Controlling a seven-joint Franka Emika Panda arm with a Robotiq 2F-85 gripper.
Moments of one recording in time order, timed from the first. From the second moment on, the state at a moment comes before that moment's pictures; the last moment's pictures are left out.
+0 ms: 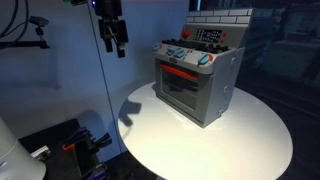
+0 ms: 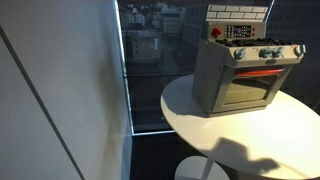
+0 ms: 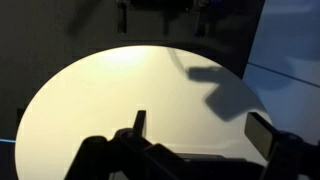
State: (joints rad) arm -0.01 -0.61 0.00 -2.52 0.02 1.89 -0.02
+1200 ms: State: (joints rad) arm -0.01 -0.60 0.00 -2.52 0.02 1.89 -0.02
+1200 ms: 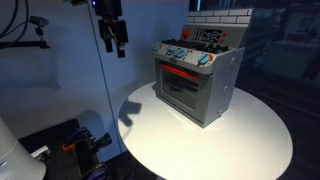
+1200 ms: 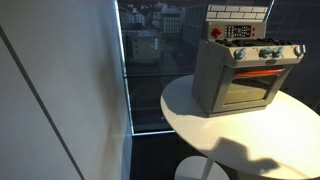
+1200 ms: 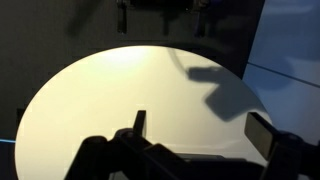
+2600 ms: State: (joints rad) arm 0.01 -0.35 0.03 -2.34 0.17 2.11 0.12
